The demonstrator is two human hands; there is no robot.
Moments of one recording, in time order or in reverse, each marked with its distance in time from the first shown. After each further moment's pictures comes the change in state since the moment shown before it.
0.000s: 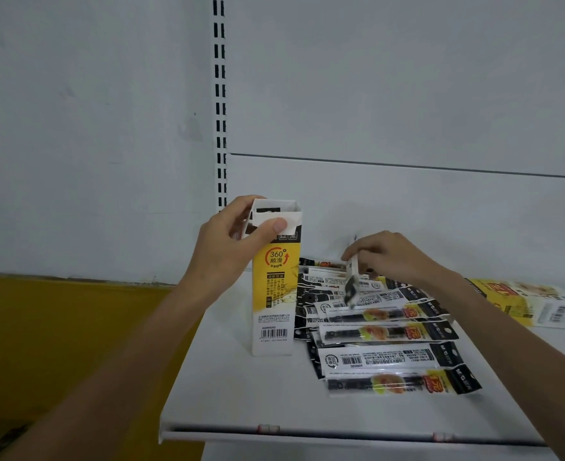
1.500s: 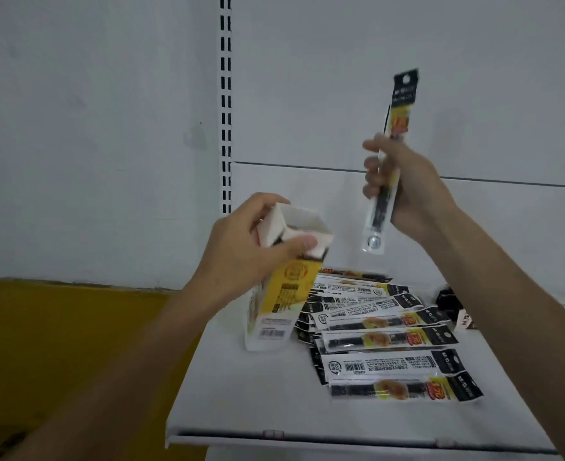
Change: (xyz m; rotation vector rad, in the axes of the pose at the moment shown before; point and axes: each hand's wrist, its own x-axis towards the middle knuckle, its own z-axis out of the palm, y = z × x) left_hand -0.005 0.028 0.001 0.069 -0.033 0.024; right_hand 0.004 -0.092 -0.051 1.249 0.296 -0.068
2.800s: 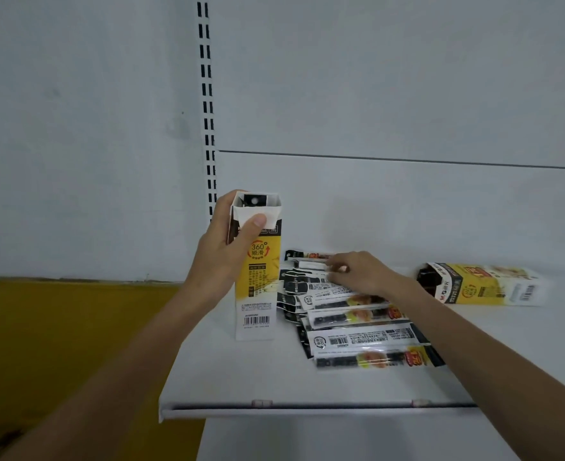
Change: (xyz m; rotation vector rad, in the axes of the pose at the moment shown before) left_hand -0.015 -0.023 0.012 -0.138 0.045 -0.144; right_hand -0.018 0.116 -0.078 -1.506 -0.364 0.216
